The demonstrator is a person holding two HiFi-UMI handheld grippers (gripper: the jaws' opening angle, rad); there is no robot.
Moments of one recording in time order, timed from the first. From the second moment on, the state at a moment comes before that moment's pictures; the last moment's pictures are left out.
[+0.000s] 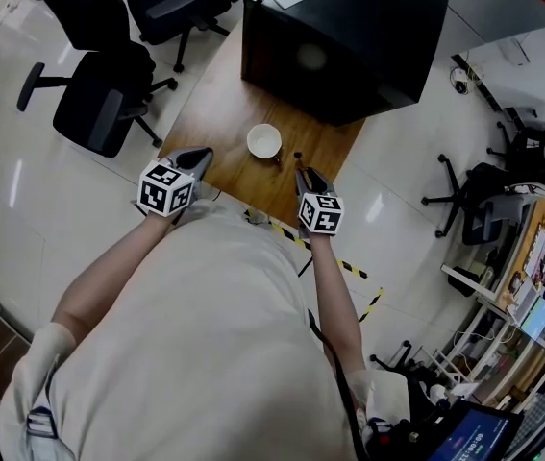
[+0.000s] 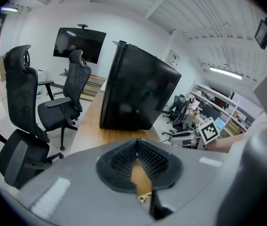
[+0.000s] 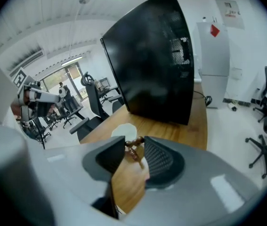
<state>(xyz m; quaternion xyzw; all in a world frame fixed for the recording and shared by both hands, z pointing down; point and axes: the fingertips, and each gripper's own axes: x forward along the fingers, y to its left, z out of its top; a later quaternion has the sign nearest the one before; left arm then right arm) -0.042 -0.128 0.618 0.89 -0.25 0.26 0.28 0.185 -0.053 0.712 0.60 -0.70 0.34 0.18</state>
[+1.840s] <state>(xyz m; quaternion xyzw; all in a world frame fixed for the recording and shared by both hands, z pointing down) -0.099 -0.147 0.607 0.88 -0.32 0.23 0.28 0.089 -0.124 0.757 0.49 -0.76 0.33 0.26</state>
